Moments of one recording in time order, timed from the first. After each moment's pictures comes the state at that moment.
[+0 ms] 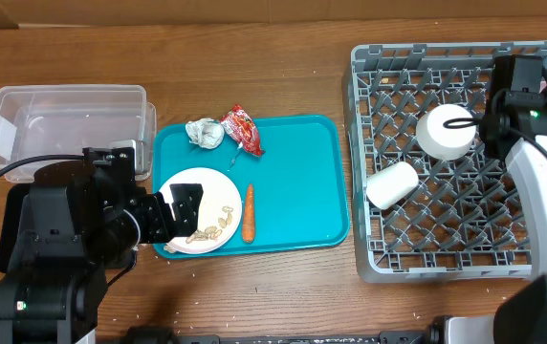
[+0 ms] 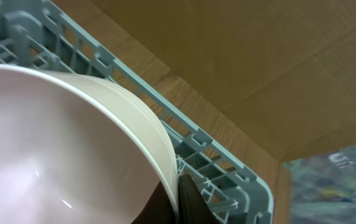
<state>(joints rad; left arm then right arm) -0.02 0.90 1.25 -1.16 0.32 -0.23 -0.14 1.58 1.34 -0.84 1.00 0.41</state>
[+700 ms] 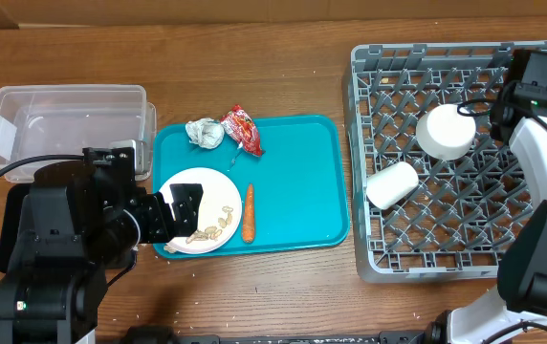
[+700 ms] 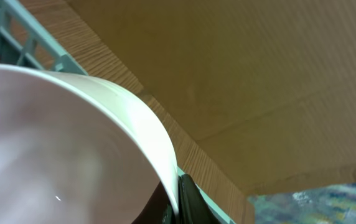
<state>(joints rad) -0.02 0.90 1.25 -1.16 0.32 -0.23 -0.25 1.80 1.34 -0.46 1.11 0.04</state>
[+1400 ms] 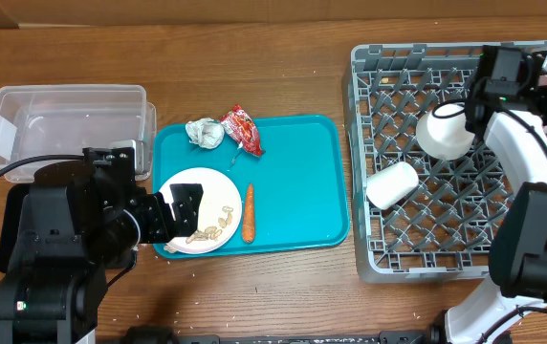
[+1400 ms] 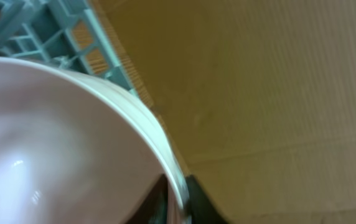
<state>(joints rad) -0.02 0.90 1.25 -1.16 0.32 -0.23 -0.15 1.88 1.34 -0.32 1.16 -0.24</state>
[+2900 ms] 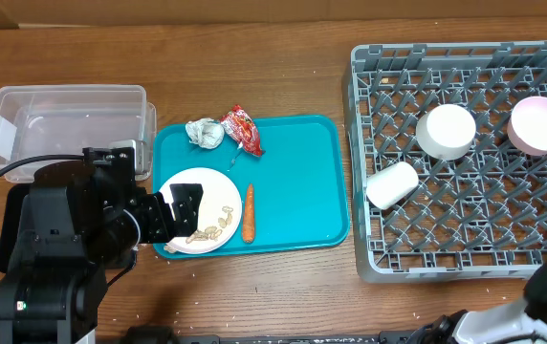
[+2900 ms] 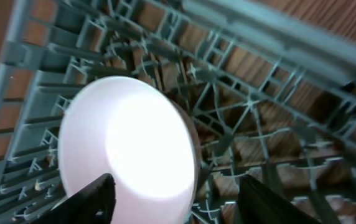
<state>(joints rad) -0.02 0.90 1.25 -1.16 0.32 -0.23 -0.69 1.78 1.57 -0.90 -0.20 0.45</state>
